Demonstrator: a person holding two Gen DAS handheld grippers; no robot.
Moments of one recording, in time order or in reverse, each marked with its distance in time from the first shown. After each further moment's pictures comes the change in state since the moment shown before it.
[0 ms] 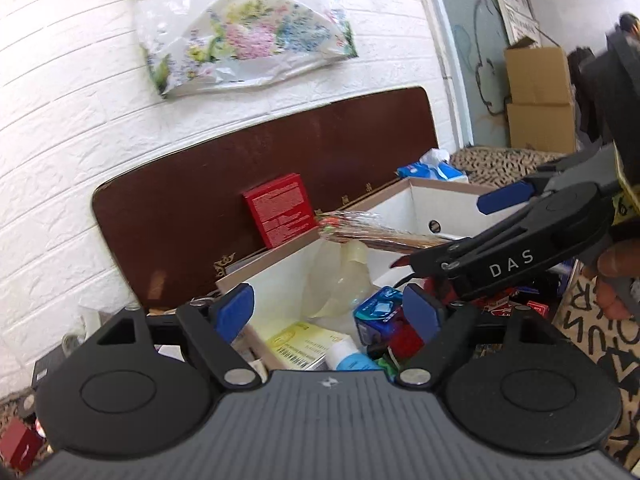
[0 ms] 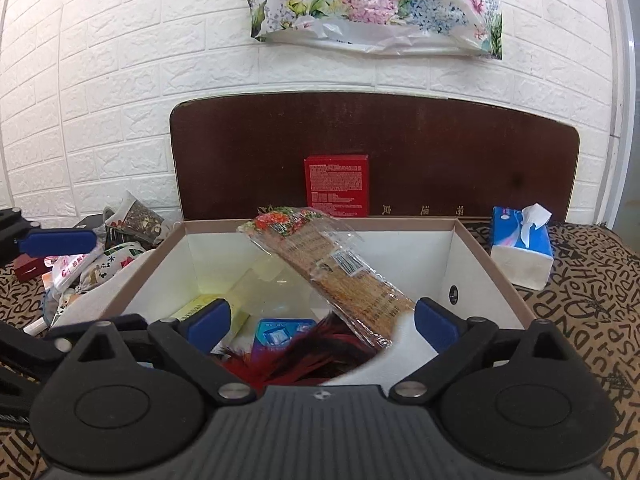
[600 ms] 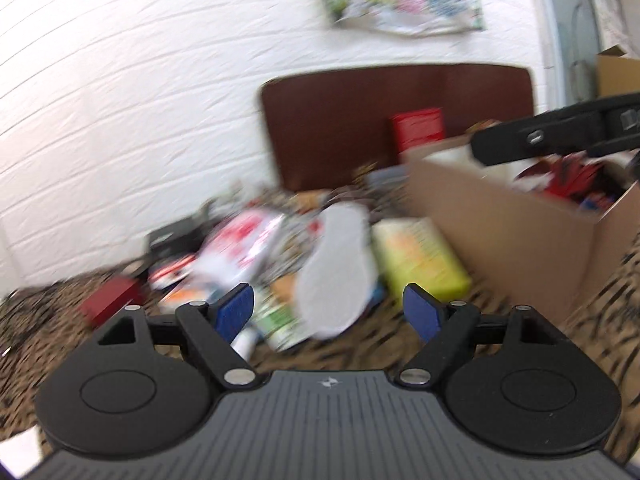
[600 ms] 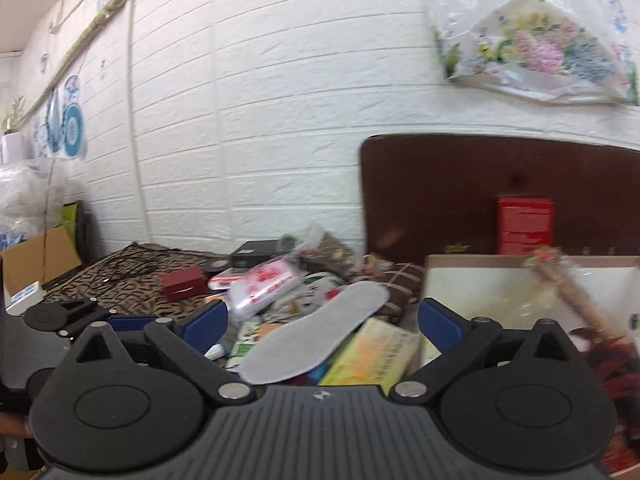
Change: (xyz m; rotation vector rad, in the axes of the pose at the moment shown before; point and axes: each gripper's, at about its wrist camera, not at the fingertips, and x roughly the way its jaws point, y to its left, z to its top) left arm -0.071 0.081 -0.095 -0.142 0.123 0.243; right arm -0.030 0.148 -0.003 -0.050 -0.105 0.362
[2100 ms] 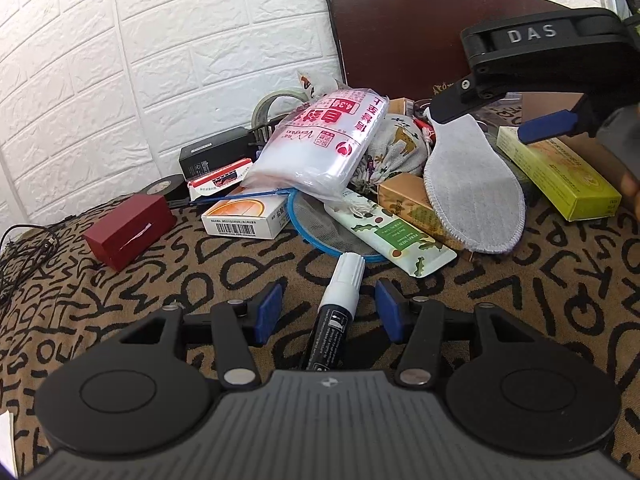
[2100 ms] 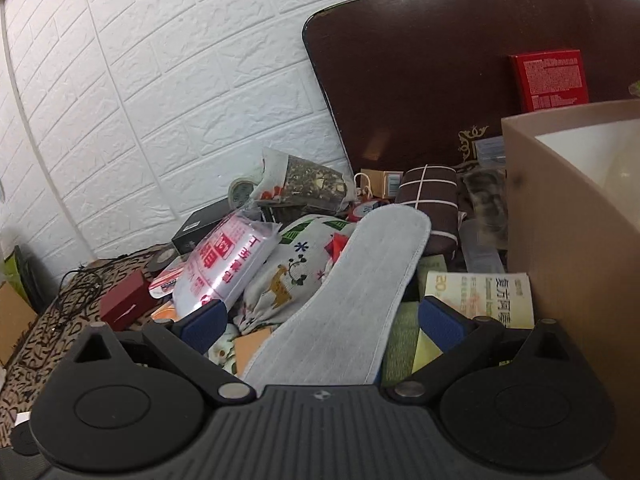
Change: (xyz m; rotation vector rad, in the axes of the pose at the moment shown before) left arm 0.089 0.039 -0.033 -0.055 0.138 0.063; right arm 0.160 -0.005 -0.018 0.313 0.169 -0.114
